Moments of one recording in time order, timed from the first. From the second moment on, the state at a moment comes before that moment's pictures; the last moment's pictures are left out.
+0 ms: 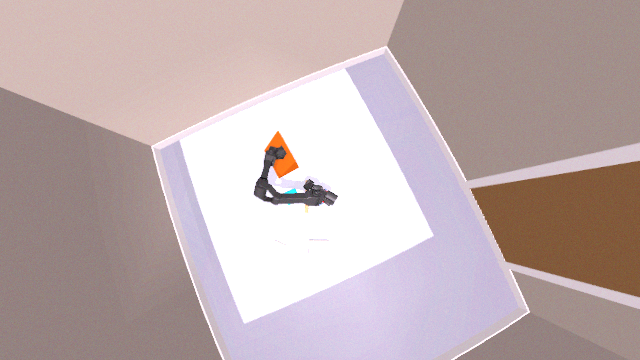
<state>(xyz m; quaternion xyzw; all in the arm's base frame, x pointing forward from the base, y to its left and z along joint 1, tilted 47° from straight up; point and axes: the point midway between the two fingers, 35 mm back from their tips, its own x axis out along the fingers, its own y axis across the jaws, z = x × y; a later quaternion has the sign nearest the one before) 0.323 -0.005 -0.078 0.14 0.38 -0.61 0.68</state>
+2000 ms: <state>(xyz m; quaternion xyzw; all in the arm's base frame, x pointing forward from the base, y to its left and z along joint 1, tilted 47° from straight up) 0.315 0.028 -0.024 0.14 0.38 -0.61 0.68</state>
